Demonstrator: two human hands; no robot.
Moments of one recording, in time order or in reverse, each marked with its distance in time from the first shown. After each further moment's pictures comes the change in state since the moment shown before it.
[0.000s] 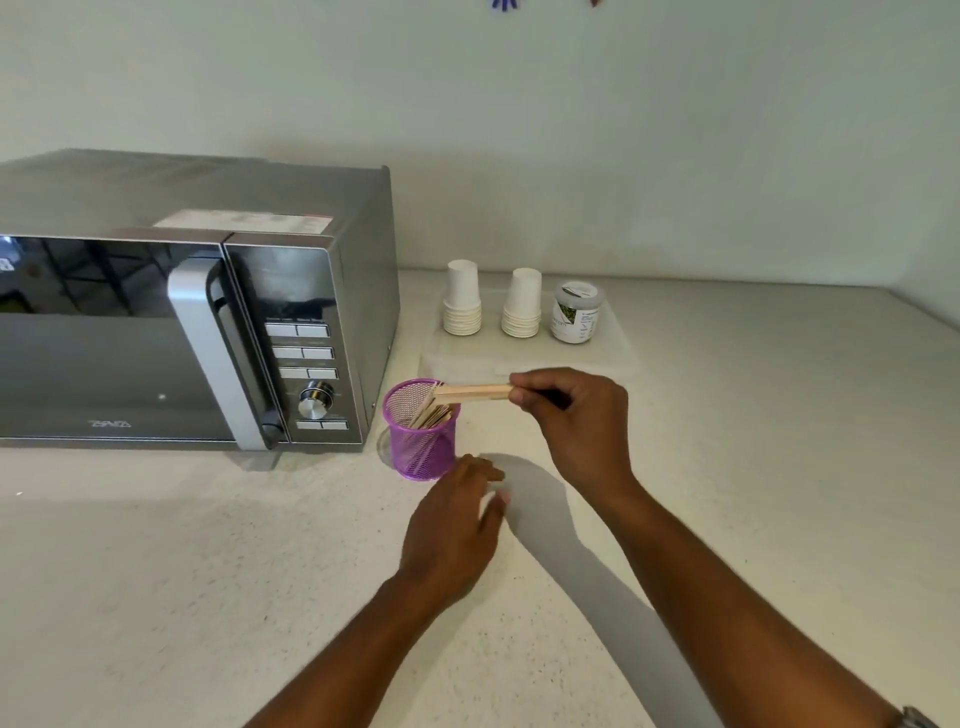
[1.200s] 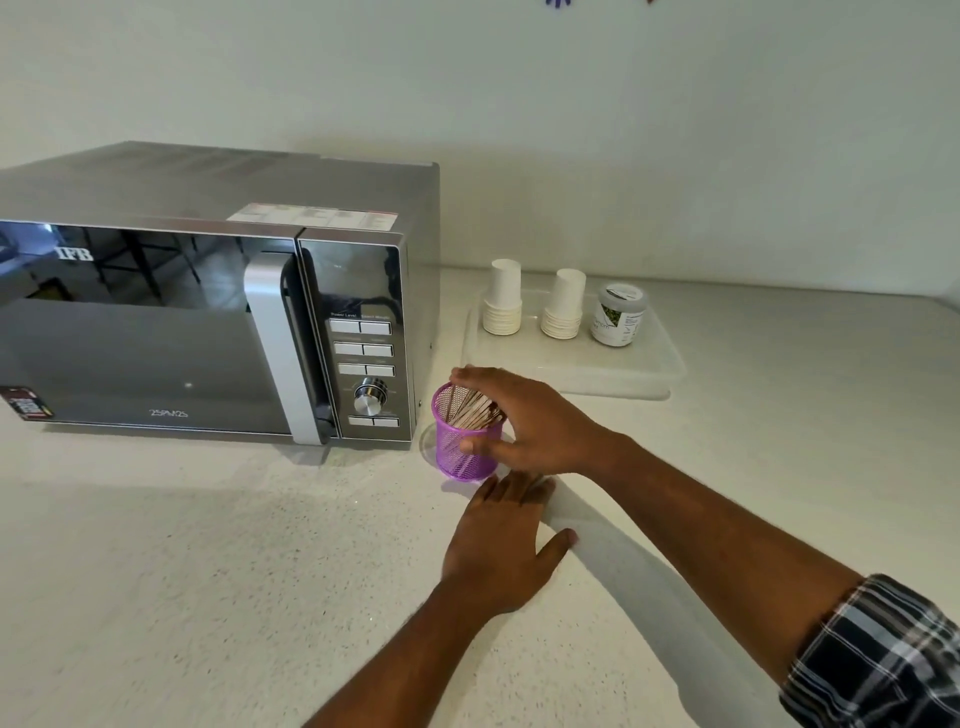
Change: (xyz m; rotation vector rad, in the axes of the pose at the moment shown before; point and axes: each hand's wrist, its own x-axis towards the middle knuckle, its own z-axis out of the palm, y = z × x) left_hand -0.001 -0.023 0.007 0.271 -0.075 0.122; right_hand 0.033 -0.004 0.077 -0.392 -0.776 -0.289
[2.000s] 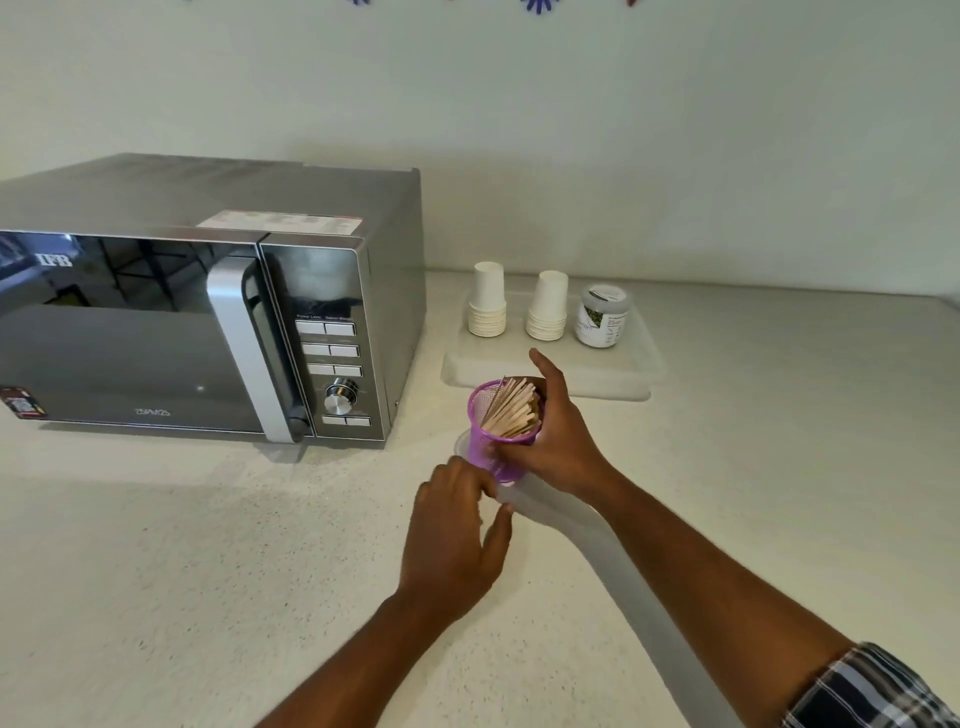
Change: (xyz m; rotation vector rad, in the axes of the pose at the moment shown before) left_hand -0.020 0.022 -0.023 -0.227 0.486 -0.038; right_hand -0.044 0.057 0.020 0.552 0.335 0.255
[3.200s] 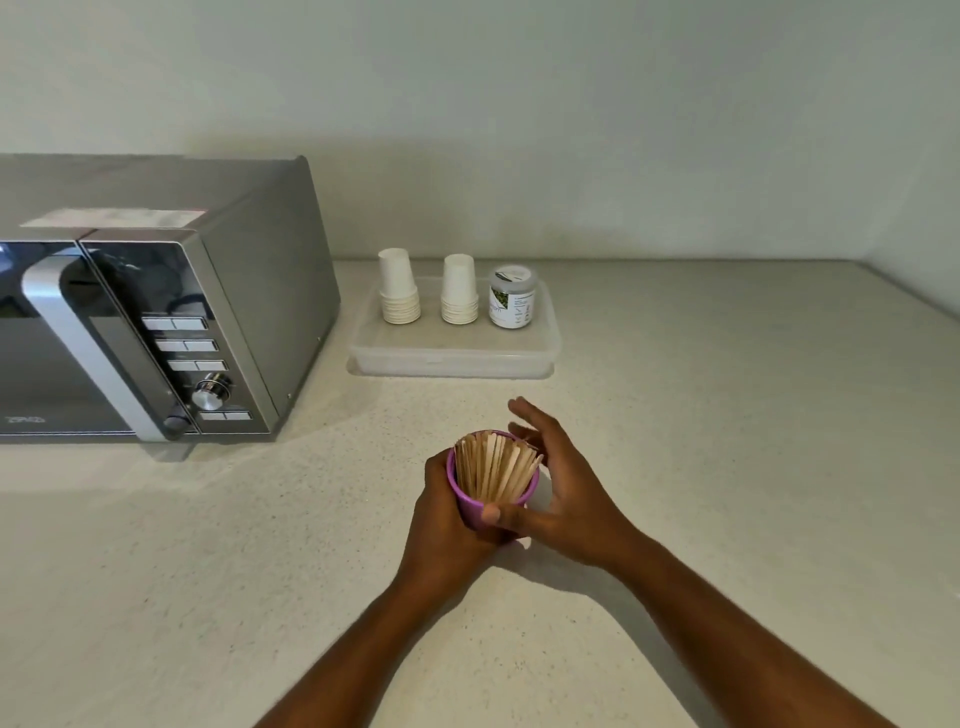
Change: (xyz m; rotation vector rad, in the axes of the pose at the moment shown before) left_hand -0.011 0.104 0.075 -0.569 -0.224 -0.391; right_hand -0.126 0.030 -0.118 -0.051 -0.056 -0.067
